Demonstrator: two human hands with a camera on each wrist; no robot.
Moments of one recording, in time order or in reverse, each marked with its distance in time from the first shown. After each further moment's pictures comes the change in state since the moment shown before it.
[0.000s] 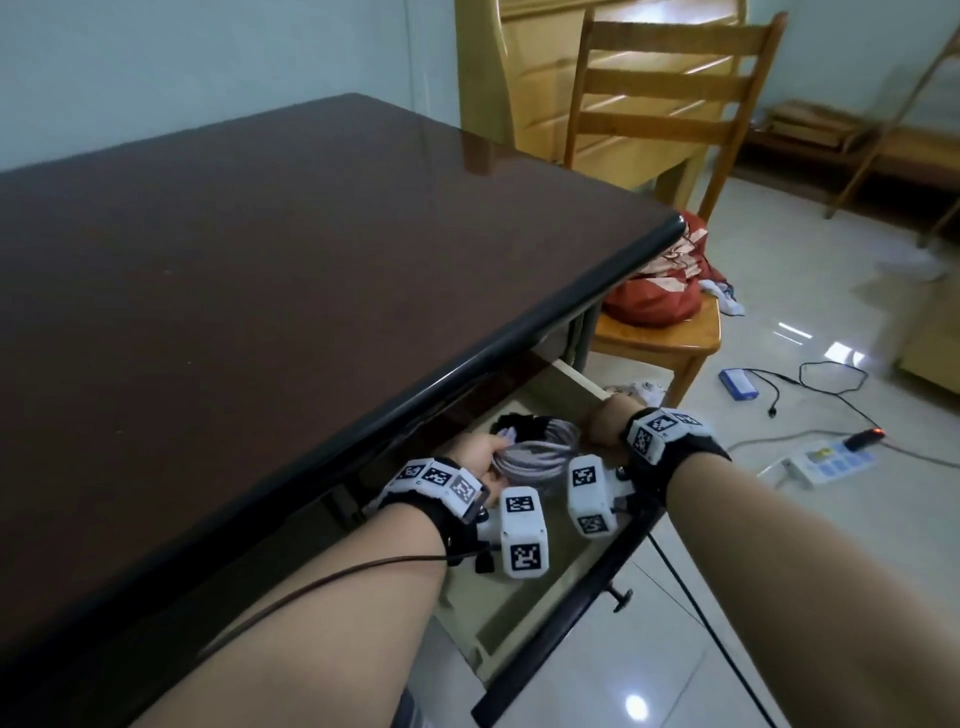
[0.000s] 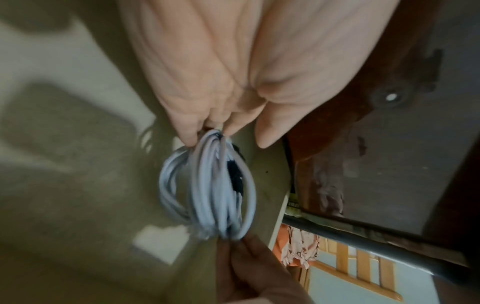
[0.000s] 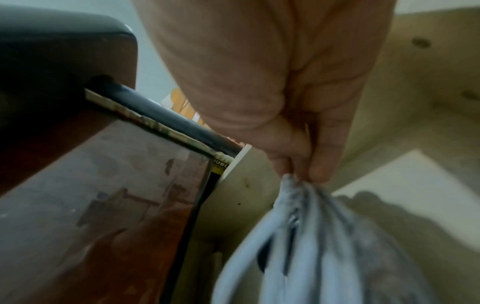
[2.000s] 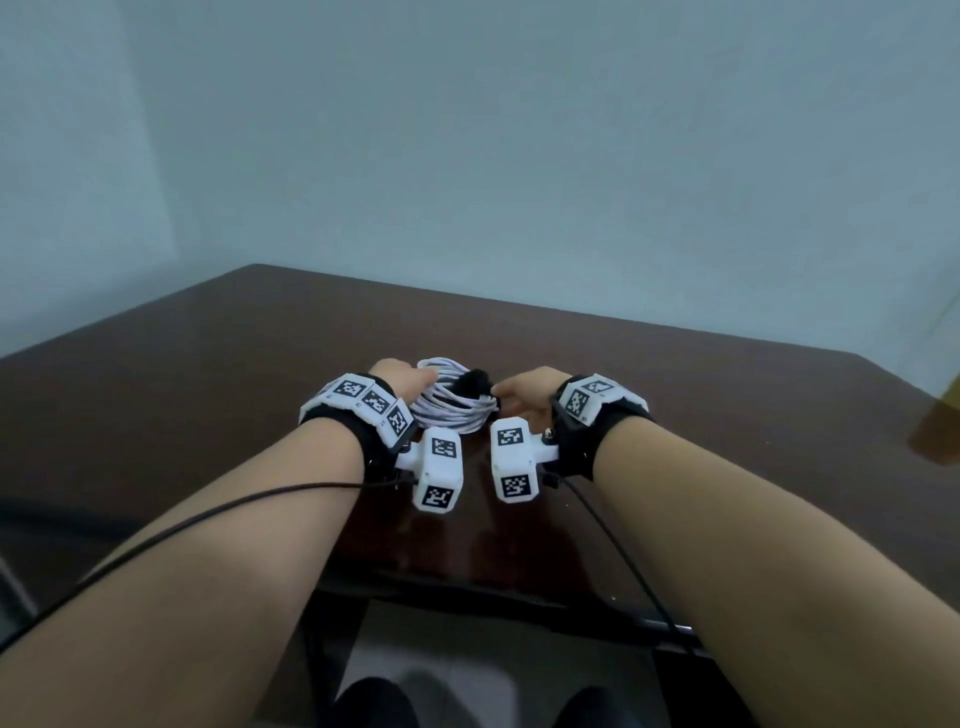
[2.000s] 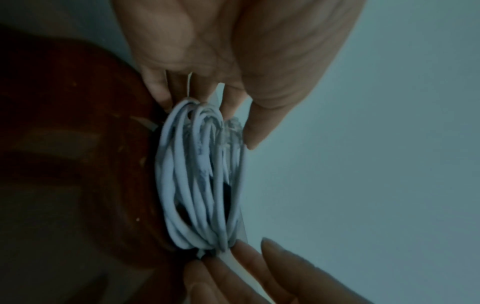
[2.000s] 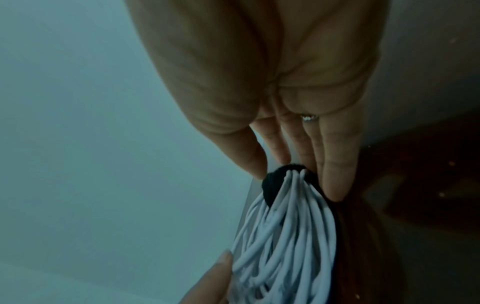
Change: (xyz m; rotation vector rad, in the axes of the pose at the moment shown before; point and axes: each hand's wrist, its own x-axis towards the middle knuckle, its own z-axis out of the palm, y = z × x) left_hand -0.409 0.079 -0.482 0.522 1.089 0.290; right_hand -0.358 -0.446 0.316 -0.072 -0.528 -0.637
